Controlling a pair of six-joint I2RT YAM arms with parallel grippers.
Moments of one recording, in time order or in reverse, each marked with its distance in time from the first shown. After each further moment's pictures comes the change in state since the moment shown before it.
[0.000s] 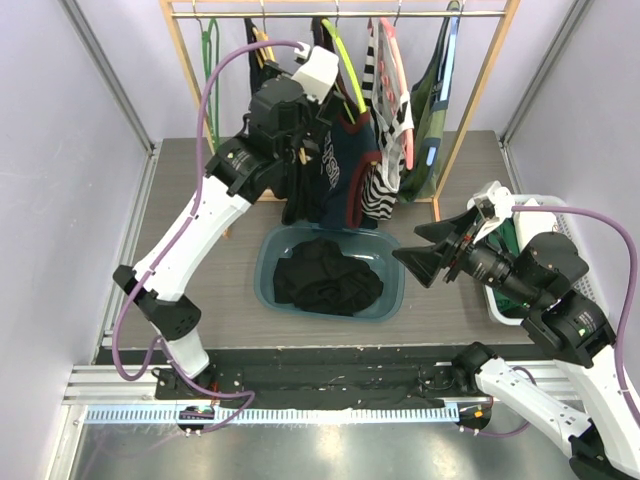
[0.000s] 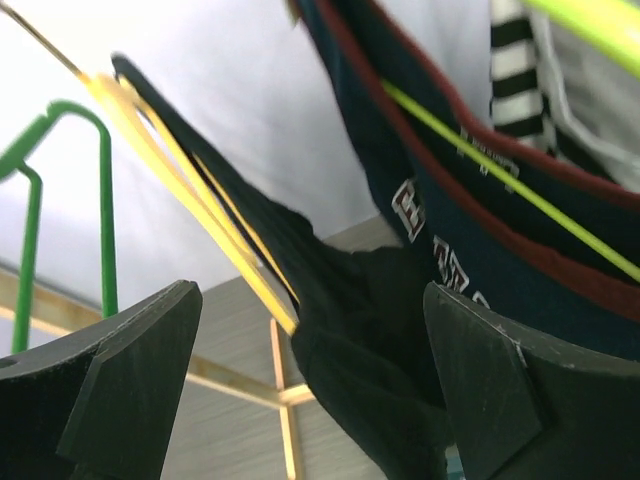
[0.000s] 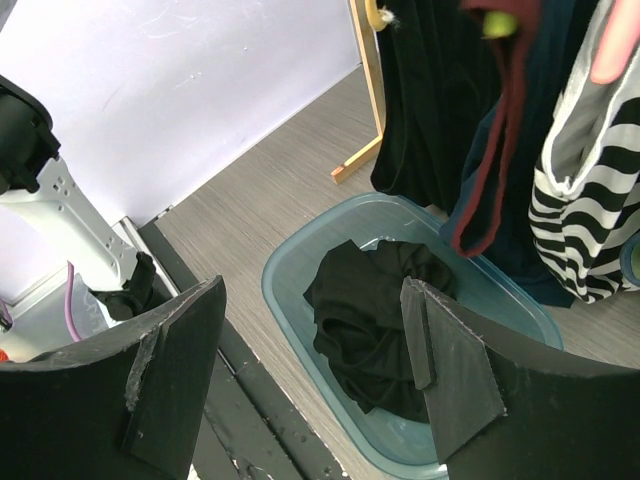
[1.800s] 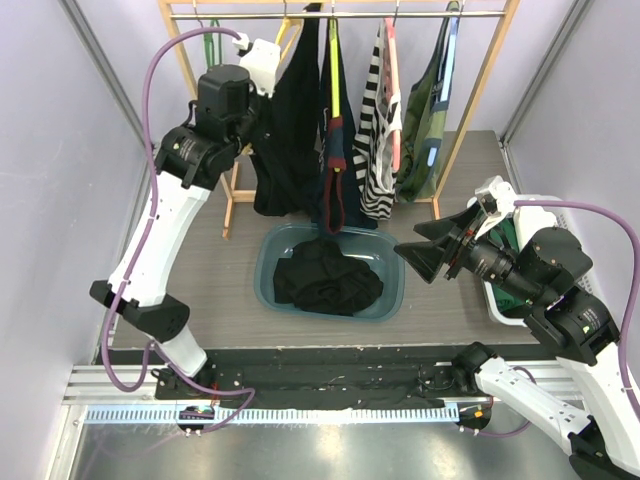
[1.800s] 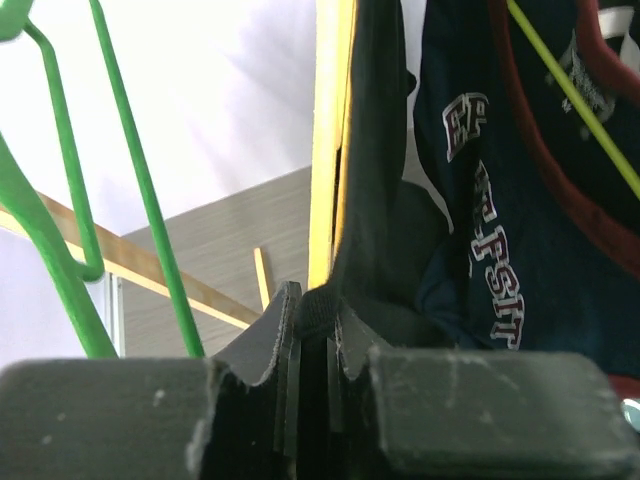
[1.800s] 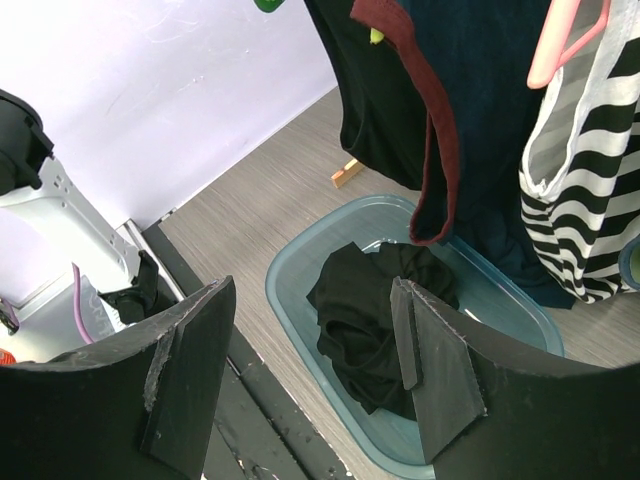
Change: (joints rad) left arm 0.199 -0.066 0.061 -0.307 0.214 -0.182; right arm 0.000 0.027 0.050 -0.027 0.000 0.006
